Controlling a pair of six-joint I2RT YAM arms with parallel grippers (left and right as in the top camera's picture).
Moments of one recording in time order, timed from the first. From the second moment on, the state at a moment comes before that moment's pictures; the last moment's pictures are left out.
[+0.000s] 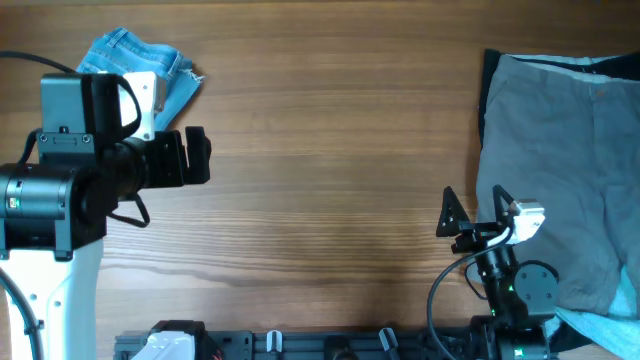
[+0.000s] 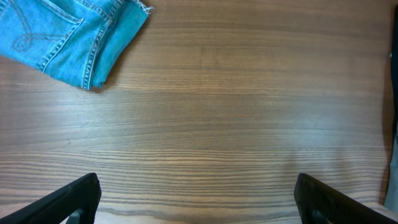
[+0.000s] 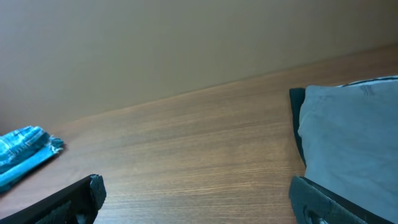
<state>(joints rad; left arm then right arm) -0.06 1.24 1.66 -1.41 0.09 -0.10 0.02 0.02 0.05 -0.12 -0.13 0.29</state>
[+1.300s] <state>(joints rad) -0.11 0.91 1.44 -1.08 0.08 -0.10 0.02 0.02 0.05 -0.12 -0.13 0.30</state>
